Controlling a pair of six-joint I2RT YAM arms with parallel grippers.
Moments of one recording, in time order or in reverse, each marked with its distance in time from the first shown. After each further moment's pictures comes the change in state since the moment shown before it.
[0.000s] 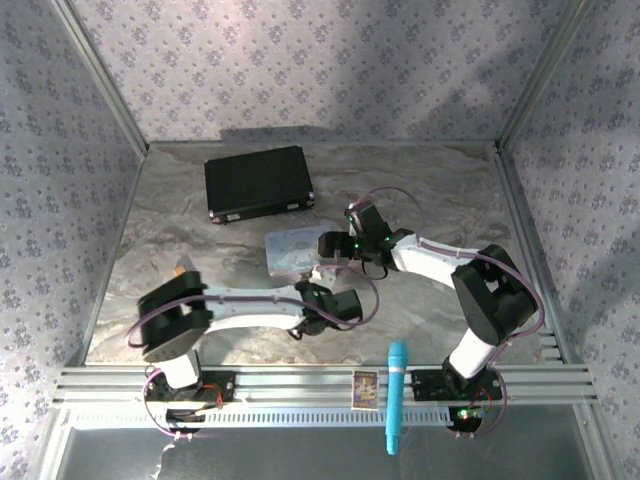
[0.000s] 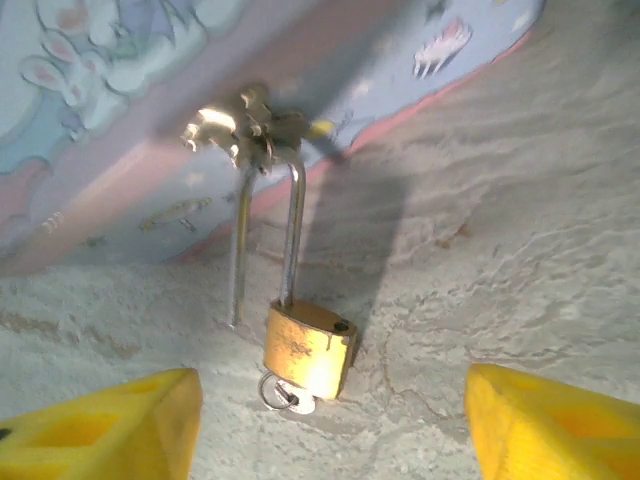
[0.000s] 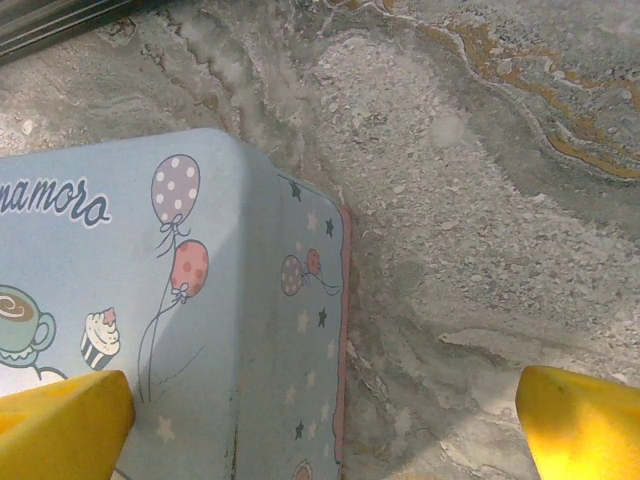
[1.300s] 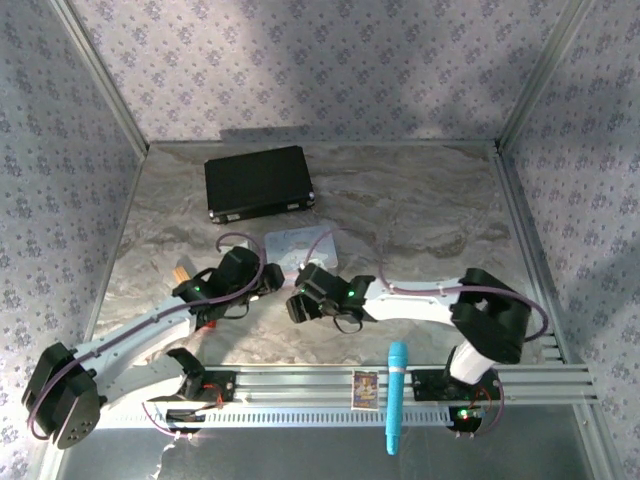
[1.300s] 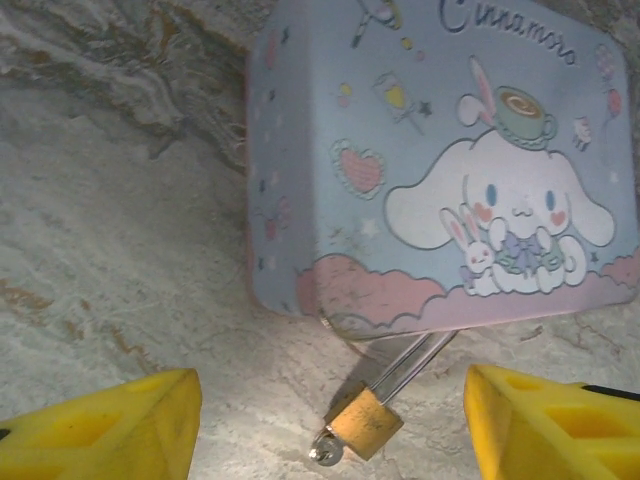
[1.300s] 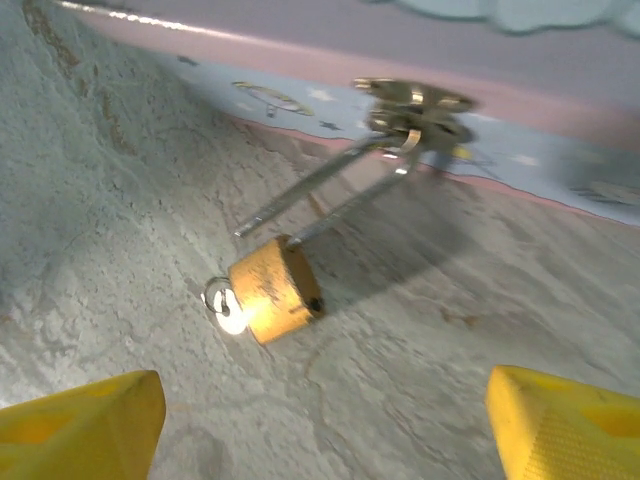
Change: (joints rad) left arm 0.530 -0.692 -0.517 0.428 0.481 -0.122; right arm 0.517 -0.028 -0.029 -0.107 0.248 0.099
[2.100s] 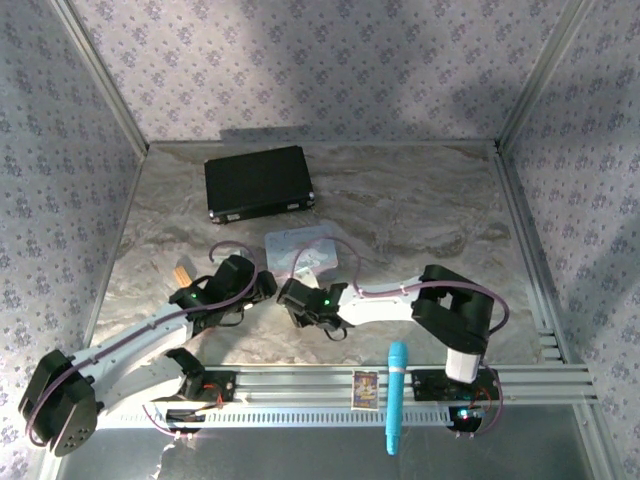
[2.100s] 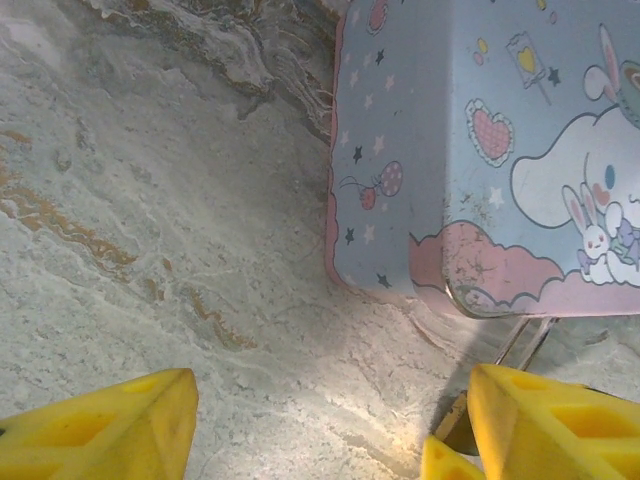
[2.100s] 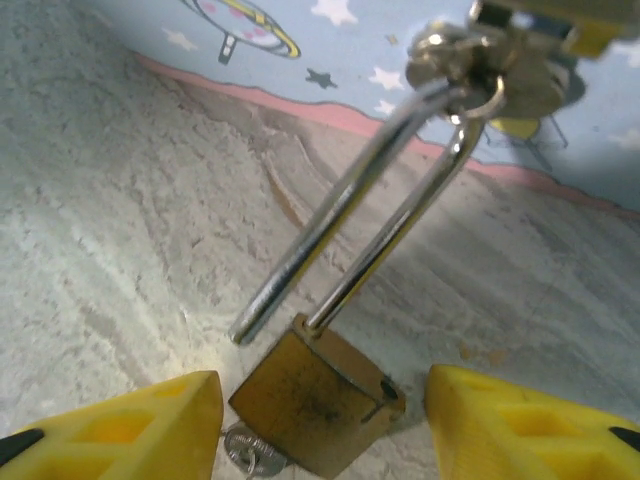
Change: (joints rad) left arm 0.012 -0.037 -0.066 -0.025 -0.026 -0.037; right arm 0.053 0.148 0.048 -0.018 0.141 0.003
